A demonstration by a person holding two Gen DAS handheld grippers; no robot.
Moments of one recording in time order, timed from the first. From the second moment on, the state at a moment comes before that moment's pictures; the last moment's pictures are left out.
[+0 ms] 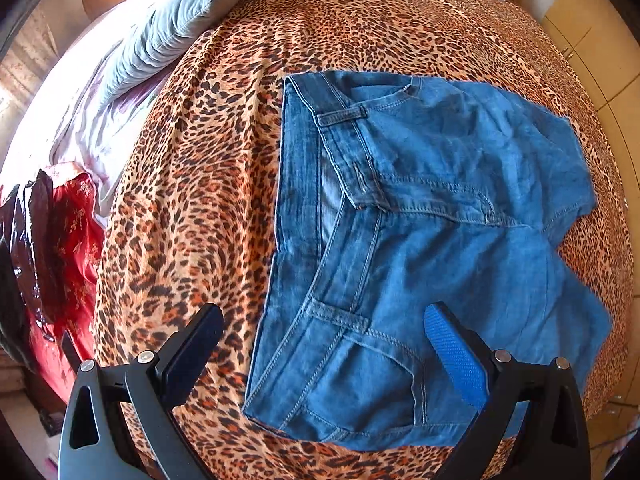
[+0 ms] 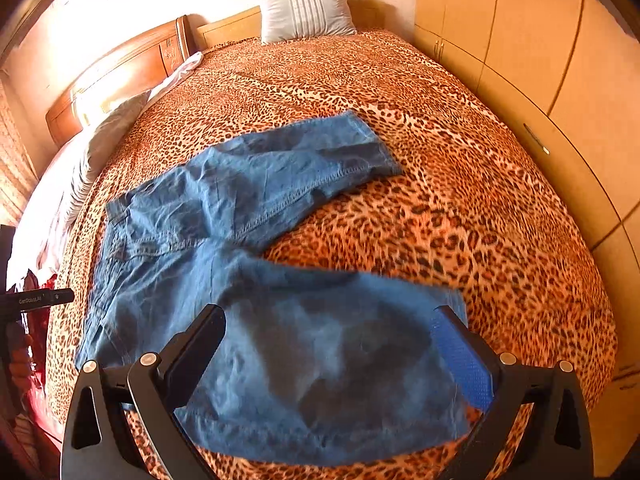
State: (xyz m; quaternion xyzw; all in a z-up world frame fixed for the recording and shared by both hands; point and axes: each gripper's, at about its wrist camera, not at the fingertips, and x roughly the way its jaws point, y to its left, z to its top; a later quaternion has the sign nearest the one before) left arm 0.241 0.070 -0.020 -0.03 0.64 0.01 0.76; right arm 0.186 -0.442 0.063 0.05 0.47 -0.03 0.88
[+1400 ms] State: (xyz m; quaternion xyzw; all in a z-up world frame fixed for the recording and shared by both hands) left arm 0.508 -0.014 -0.190 0.30 0.70 -0.21 0.62; right arm 0.615 -0.400 -0.106 -0.26 0.63 0.24 0.69
